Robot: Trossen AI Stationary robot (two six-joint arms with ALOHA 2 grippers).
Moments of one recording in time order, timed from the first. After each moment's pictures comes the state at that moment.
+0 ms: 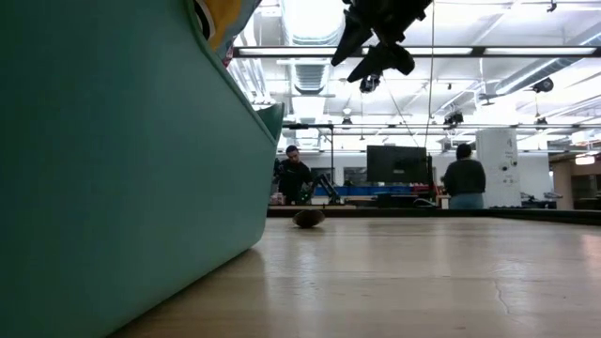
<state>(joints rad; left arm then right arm) 0.10 0.02 0.01 0.00 0.00 -0.32 -0.17 1.44 1.31 -0.57 0.21 0.53</state>
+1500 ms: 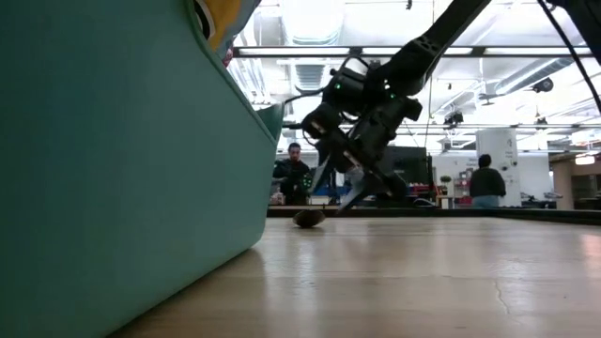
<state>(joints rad) 0.10 0.02 0.01 0.00 0.00 -0.32 -0.33 1.89 1.12 -0.24 -0.47 1.01</state>
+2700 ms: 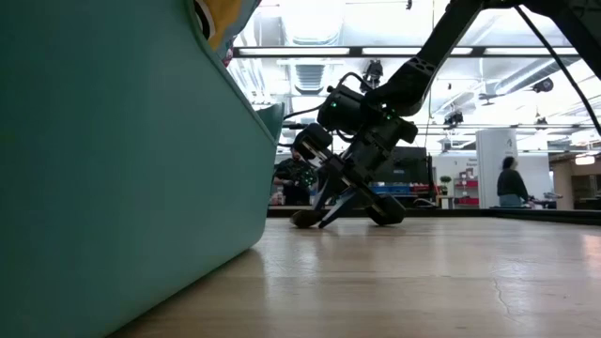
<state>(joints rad) 0.10 0.02 0.01 0.00 0.00 -0.32 -0.32 2.01 1.09 -0.08 -0.49 1.14</state>
